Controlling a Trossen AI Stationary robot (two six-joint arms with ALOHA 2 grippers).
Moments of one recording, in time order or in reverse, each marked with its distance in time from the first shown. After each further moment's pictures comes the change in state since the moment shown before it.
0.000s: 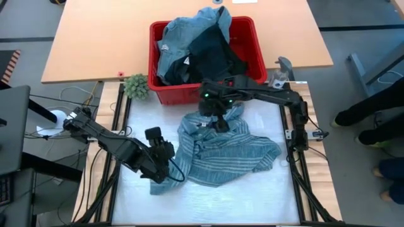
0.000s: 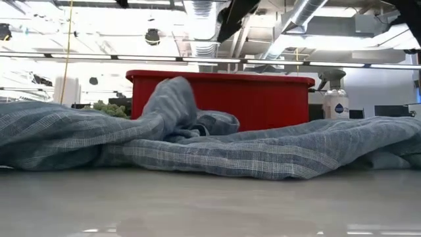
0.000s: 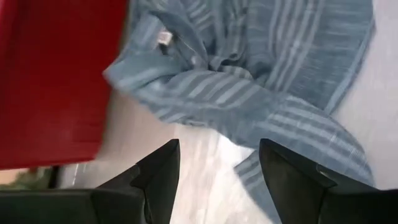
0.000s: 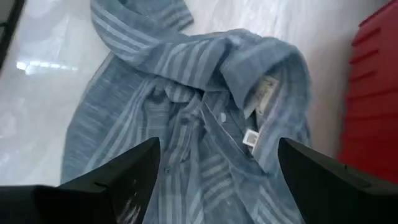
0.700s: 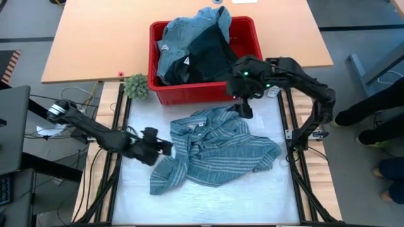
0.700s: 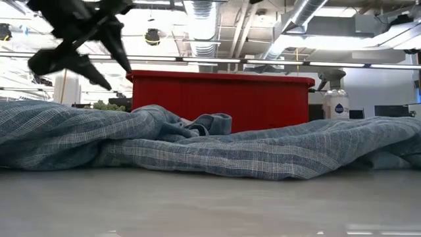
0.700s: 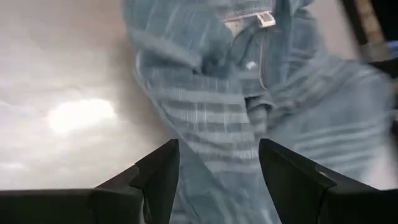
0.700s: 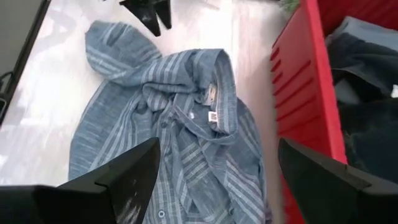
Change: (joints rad) left arm 0.091 -0.401 -0.816 0.783 -0.009 -1.037; right arm -0.067 -0.280 0.000 -0.050 0.056 0.069
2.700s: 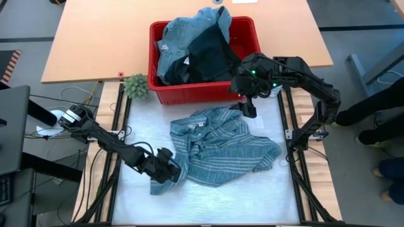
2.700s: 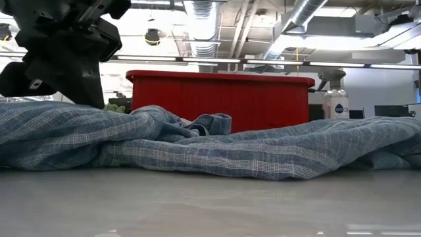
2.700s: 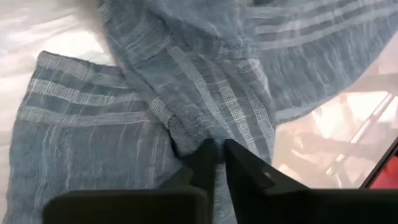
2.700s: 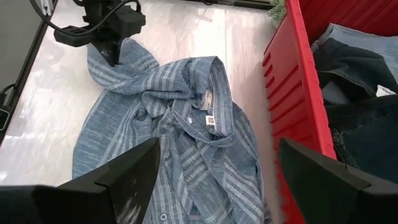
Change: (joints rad) left arm -0.088 0.332 0.119 0.152 0.313 0.105; right arm 0.012 -0.037 0.000 0.005 0.014 0.029
